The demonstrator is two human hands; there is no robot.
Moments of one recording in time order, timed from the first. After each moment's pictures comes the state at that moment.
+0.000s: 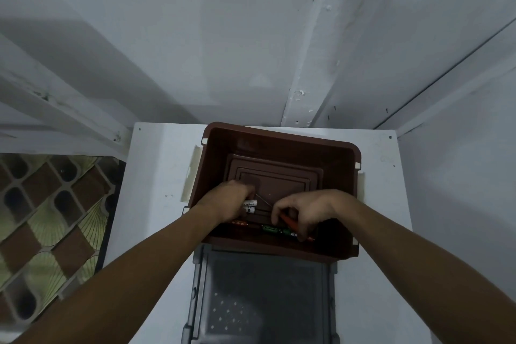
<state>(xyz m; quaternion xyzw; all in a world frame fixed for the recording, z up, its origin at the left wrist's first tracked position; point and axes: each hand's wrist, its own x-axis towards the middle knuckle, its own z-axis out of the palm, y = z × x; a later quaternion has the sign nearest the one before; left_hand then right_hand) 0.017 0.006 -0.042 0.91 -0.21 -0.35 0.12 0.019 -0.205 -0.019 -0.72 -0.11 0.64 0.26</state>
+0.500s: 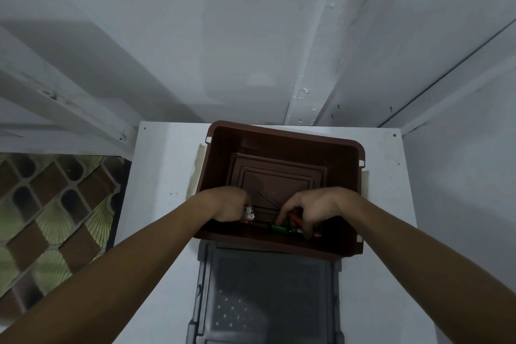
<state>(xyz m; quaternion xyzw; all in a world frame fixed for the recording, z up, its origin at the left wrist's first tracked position) 0.022 0.009 -0.018 0.82 -0.19 -0.53 0.09 0.019 -0.205 -0.021 -0.72 -0.13 0.64 0.24</state>
